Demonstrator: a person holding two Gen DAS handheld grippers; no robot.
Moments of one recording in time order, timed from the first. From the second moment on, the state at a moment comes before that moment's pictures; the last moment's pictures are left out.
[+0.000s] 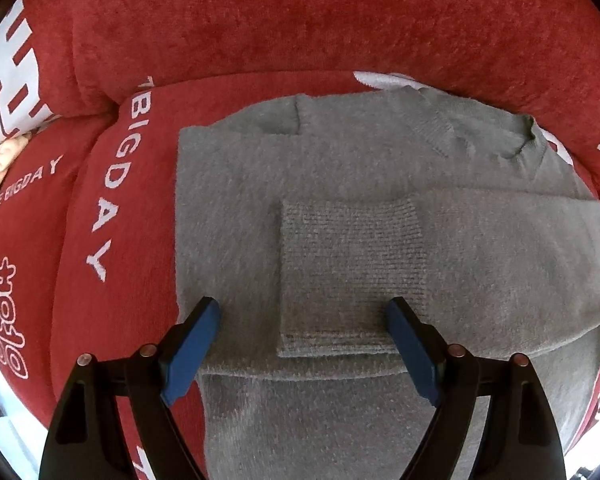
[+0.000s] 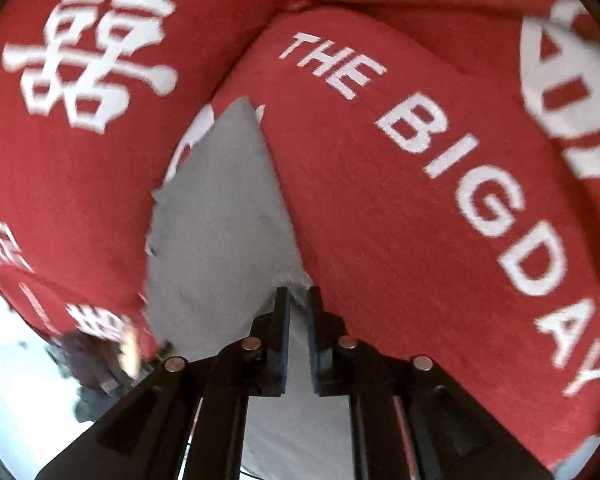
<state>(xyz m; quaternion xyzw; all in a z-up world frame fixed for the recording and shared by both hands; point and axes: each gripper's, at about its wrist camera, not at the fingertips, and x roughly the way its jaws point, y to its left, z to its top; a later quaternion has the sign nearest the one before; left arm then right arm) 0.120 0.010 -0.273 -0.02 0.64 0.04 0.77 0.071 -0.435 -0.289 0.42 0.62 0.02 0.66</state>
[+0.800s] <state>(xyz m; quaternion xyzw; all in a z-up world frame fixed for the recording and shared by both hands) 0.059 -0.079 -0.228 0.01 0.68 -0.01 0.74 0.054 -0.356 -0.228 0.25 0.67 0.09 0.69</state>
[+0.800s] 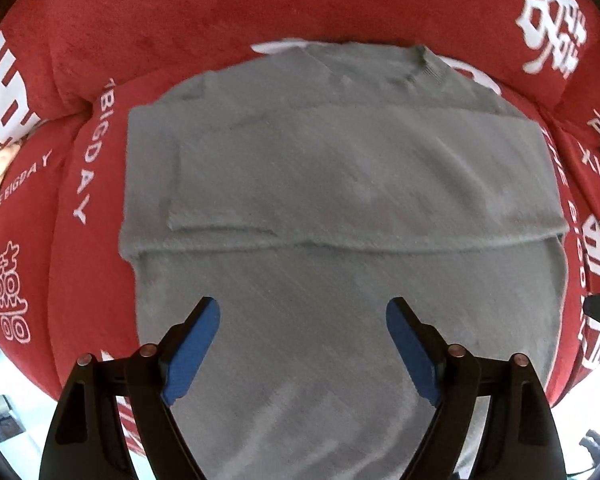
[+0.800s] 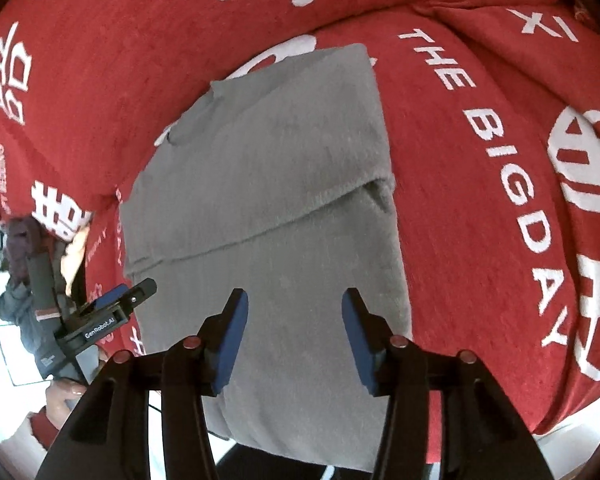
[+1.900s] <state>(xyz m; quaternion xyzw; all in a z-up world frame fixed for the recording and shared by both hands) -0.138 -0.007 -0.207 -0.05 0.67 0.05 0.74 -0.080 -0.336 -0.218 0.22 0.67 0.16 0.70</state>
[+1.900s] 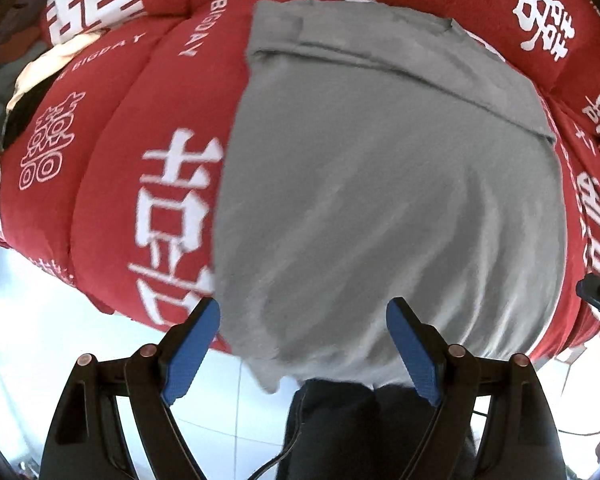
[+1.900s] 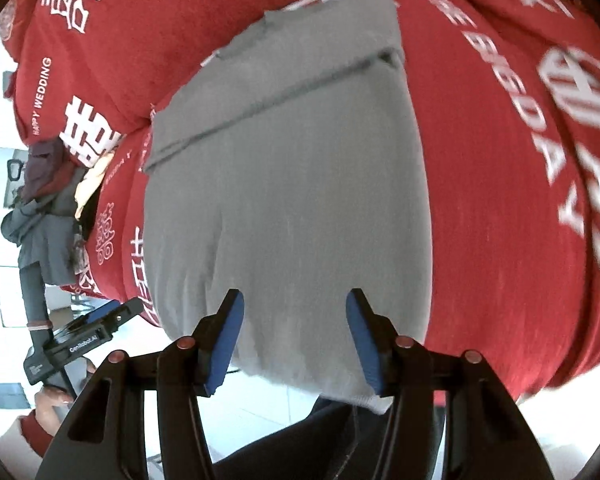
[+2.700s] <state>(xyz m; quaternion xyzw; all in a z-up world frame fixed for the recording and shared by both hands) -0.182 0.030 -0.299 -0.14 0.69 -0.11 0.71 -0.164 -0.350 -0.319 0.23 0.73 0.18 0.62</state>
